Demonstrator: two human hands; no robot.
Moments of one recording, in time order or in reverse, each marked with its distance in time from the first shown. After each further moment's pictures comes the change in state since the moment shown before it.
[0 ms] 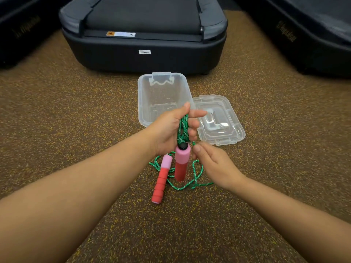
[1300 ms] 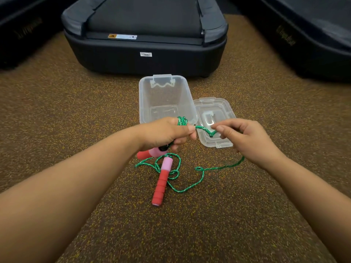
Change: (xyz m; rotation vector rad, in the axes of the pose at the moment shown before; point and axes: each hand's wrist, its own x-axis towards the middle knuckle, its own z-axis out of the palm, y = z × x) left_hand -0.012 0.014 -0.020 0.771 -0.163 -0.015; right_hand 0.019 -0.022 -0.073 0.139 0.127 0.098
